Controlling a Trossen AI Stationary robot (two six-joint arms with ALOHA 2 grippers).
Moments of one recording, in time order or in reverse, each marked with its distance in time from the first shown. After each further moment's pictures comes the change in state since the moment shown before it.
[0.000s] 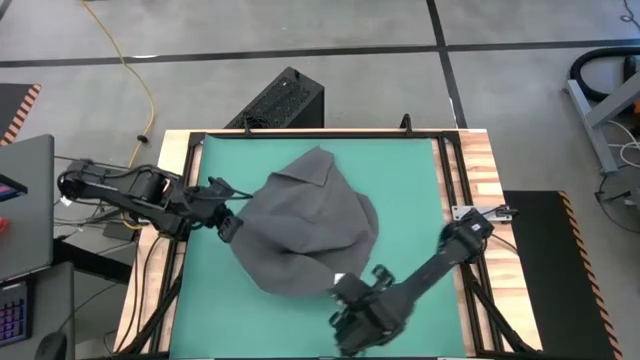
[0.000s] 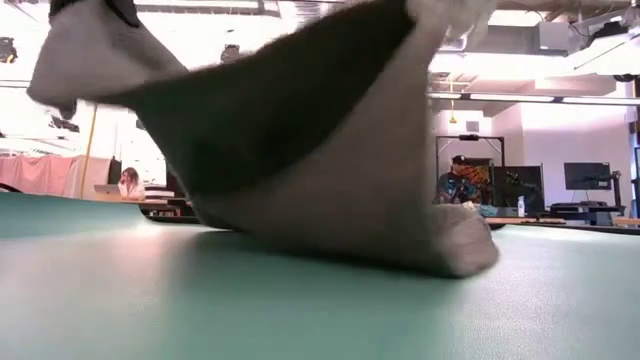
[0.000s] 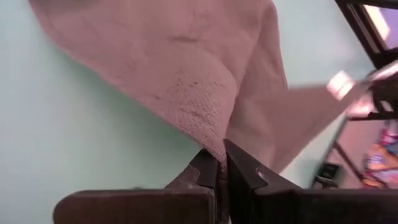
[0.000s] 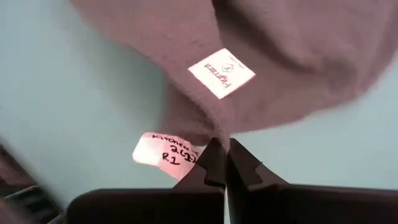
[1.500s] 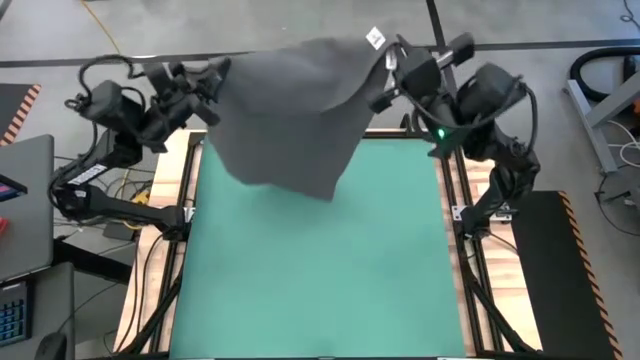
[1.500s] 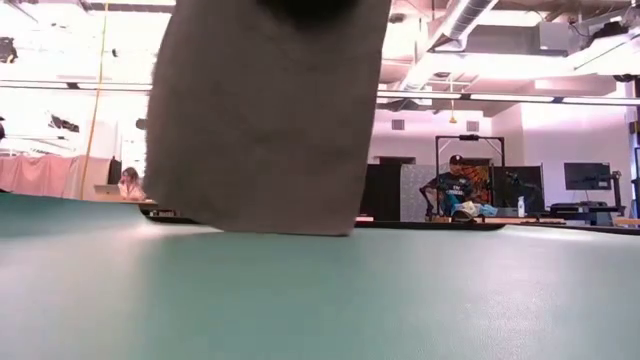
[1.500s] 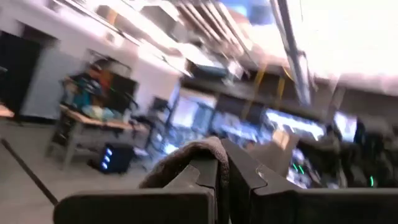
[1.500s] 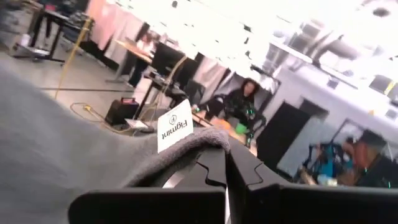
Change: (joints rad) left arm 0.507 0.131 0.448 0.990 -0.218 0.948; right arm -0.541 -0.555 0.085 1.438 0.797 -2.420
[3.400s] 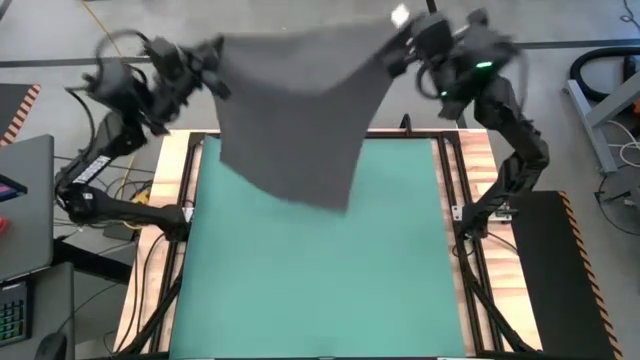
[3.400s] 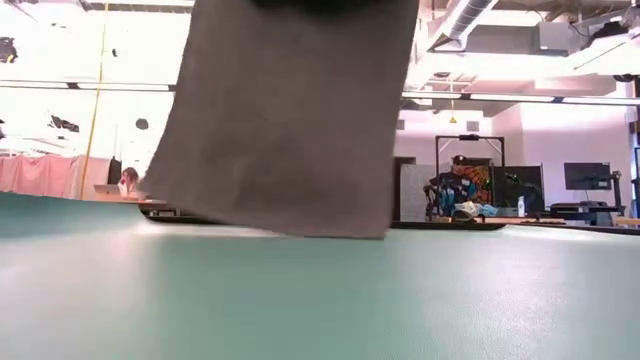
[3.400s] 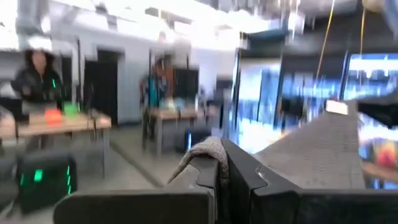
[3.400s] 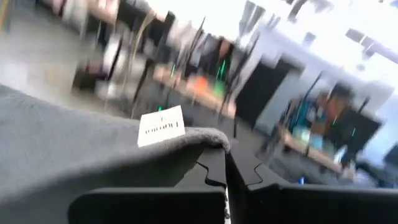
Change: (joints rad) left arm 0.223 0.078 0.126 -0.141 -0.064 0.219; right arm -0.353 -0.075 -0.010 -0.354 -0.134 0.360
